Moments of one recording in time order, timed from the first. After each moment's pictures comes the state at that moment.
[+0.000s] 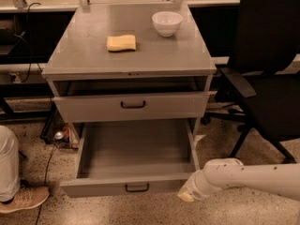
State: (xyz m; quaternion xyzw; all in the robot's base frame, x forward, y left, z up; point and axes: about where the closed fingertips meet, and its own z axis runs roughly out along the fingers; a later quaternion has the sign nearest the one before) arm 0.445 -0.141 0.395 -0.48 0.85 0.15 0.14
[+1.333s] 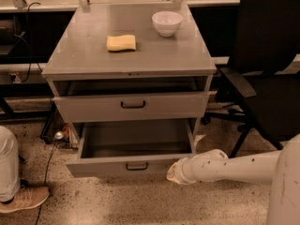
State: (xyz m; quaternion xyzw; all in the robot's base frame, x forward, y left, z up) arm 0.527 -0.097 0.395 -0.60 0.75 0.07 0.26
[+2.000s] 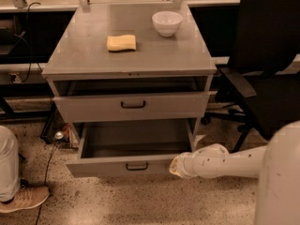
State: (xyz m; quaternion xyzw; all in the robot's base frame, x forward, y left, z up) arm 0.551 -0.109 0.403 -0.63 0.72 0.02 0.27
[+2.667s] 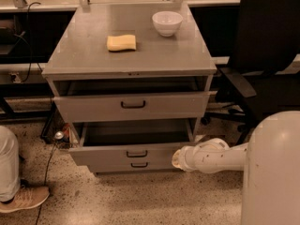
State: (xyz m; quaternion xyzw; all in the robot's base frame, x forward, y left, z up) arm 0.586 -0.124 0.412 -0.66 0.69 -0.02 0.28
